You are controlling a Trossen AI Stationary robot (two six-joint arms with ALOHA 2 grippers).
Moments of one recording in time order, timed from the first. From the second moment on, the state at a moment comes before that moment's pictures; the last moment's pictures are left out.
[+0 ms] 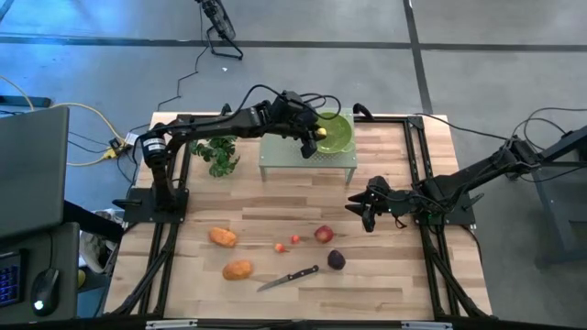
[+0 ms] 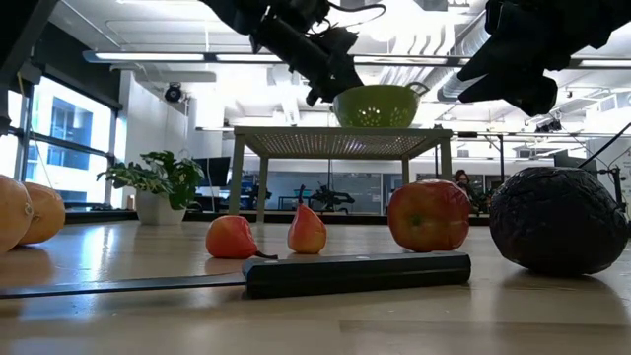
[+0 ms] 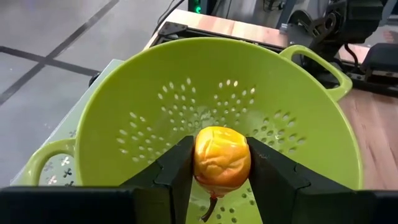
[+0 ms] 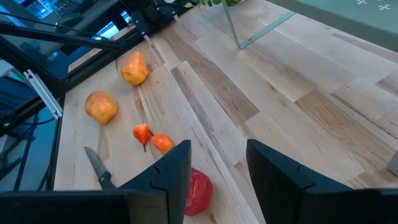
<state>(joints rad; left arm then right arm) 0.39 1.83 1.59 -0.23 0.14 0.02 0.36 0.94 0.52 -0.12 0.45 0.78</state>
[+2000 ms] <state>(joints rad) 0.11 1.59 1.59 -0.76 -0.09 0.07 0.44 0.96 0.52 0.13 0.34 0.62</state>
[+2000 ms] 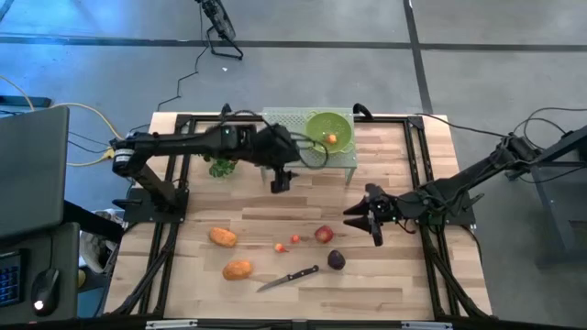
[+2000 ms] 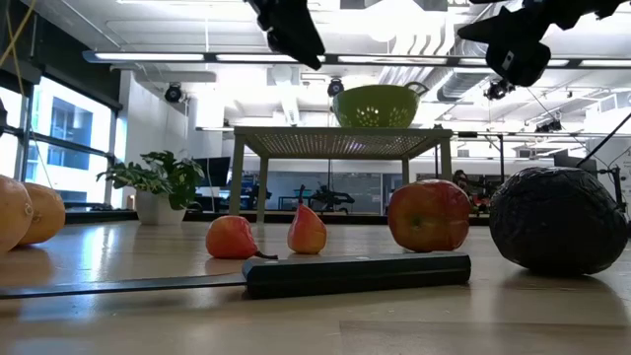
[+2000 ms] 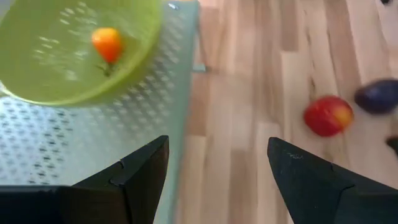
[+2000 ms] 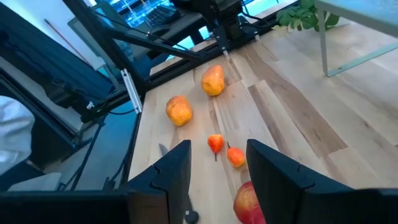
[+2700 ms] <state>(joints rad) -0.15 1.59 1.37 -0.58 -0.16 -0.09 0.44 1.04 0.52 0.15 0.30 0.60</state>
